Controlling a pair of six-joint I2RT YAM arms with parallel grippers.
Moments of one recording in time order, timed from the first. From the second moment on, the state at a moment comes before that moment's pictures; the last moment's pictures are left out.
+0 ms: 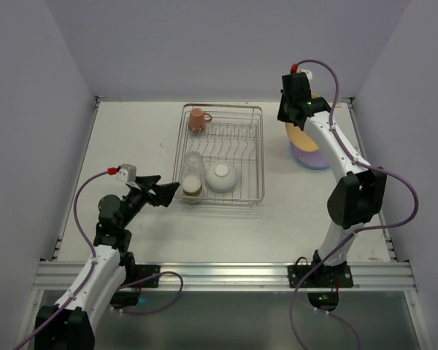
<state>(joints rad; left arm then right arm) -0.11 0.63 0.12 0.53 0.47 -0.47 0.28 1.80 1.77 -0.67 0.33 0.35</state>
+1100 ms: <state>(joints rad) -0.11 0.64 0.12 0.53 0.47 -0.46 0.24 2.16 1.95 -0.78 0.57 0.29</state>
